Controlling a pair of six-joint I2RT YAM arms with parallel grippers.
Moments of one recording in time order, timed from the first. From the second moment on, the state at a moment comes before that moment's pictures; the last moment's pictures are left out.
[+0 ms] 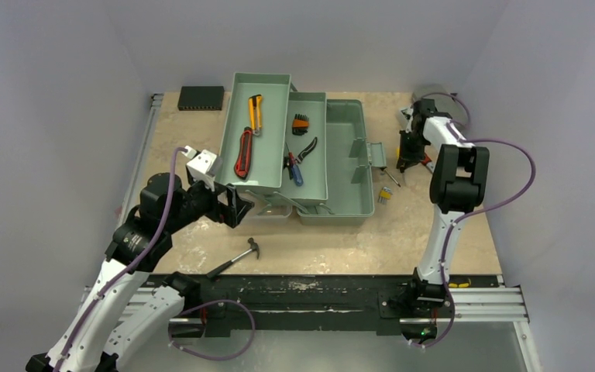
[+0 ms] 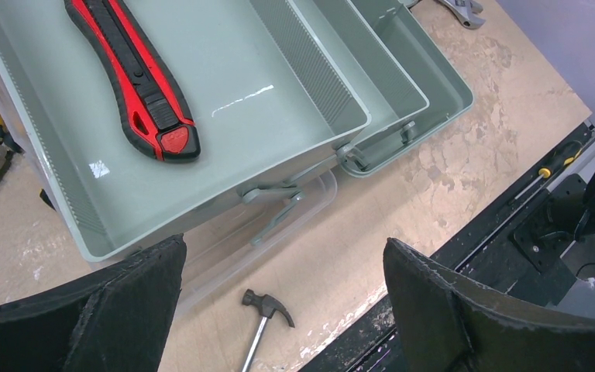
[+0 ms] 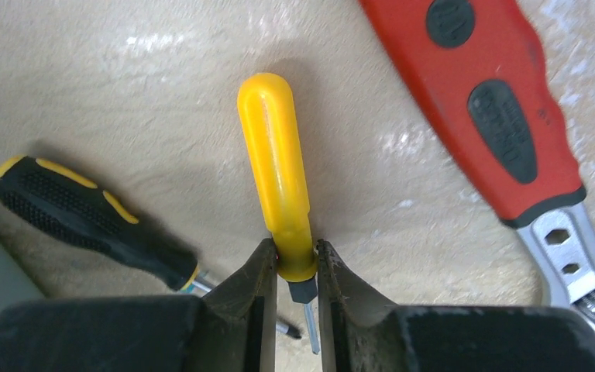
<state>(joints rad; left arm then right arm) -0.45 0.66 0.90 -0.62 0.24 -0.17 -0.09 2.18 1.71 -0.81 -0.02 0.09</state>
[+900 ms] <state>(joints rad) -0.45 0.65 0.90 -0.62 0.23 -0.17 -0.09 1.75 1.63 -0.78 -0.06 0.19</state>
